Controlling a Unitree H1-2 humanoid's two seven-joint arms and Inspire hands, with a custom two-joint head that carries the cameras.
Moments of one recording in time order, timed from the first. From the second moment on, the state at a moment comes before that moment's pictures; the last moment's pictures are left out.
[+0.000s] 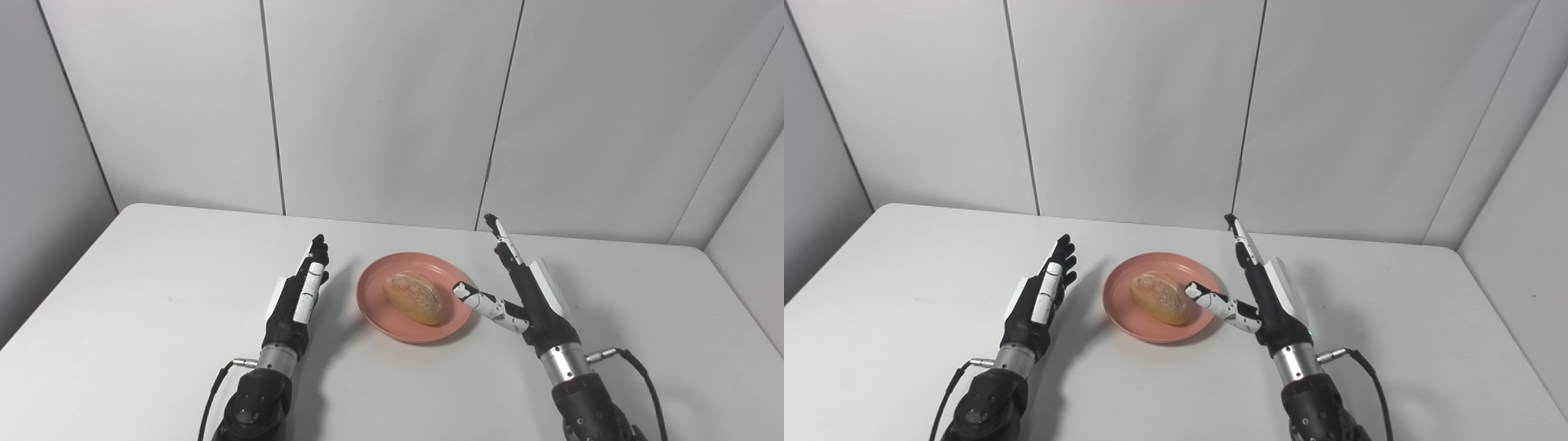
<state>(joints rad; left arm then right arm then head) -0.40 0.04 0.01 0.30 -0.04 -0.07 -0.06 -0.36 -0.12 0.12 0.07 -0.29 -0.09 -0.02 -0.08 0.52</state>
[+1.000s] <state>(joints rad) -0.19 0.06 0.02 0.09 -0.15 -0.03 -0.17 -0.06 0.12 0.04 -0.05 -0.11 -0.05 -0.09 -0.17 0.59</state>
